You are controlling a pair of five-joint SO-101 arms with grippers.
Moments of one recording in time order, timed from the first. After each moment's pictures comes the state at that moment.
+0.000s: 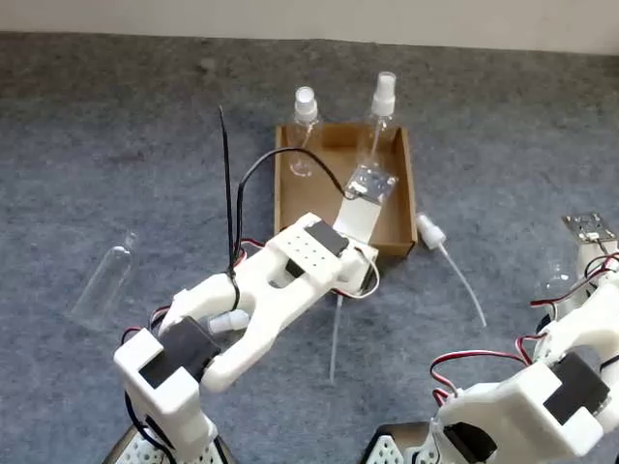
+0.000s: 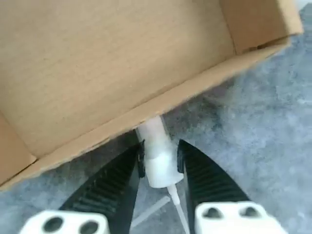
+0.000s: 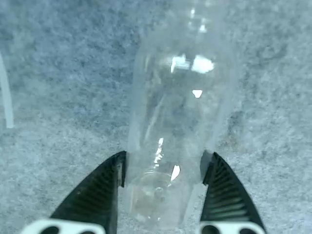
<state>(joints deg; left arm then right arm) 35.8 11.1 20.0 50.1 19.1 48.3 4.0 21.0 64.9 61.4</state>
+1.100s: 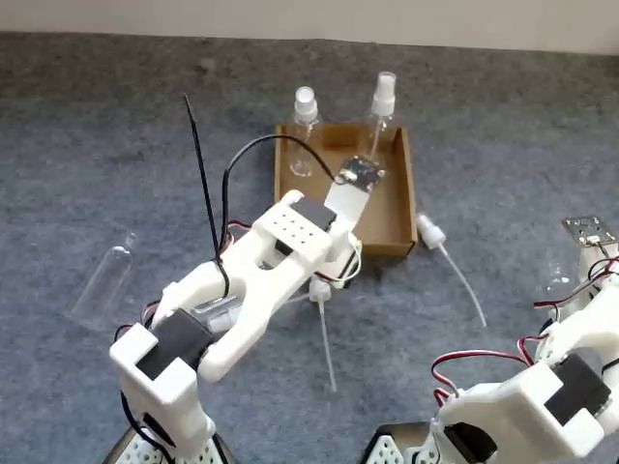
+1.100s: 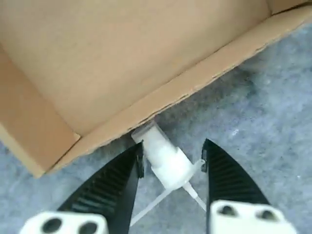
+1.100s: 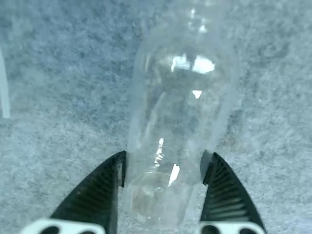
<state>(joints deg) 31.1 11.9 13.0 63.1 11.5 48.7 4.0 21.0 64.9 64.3</state>
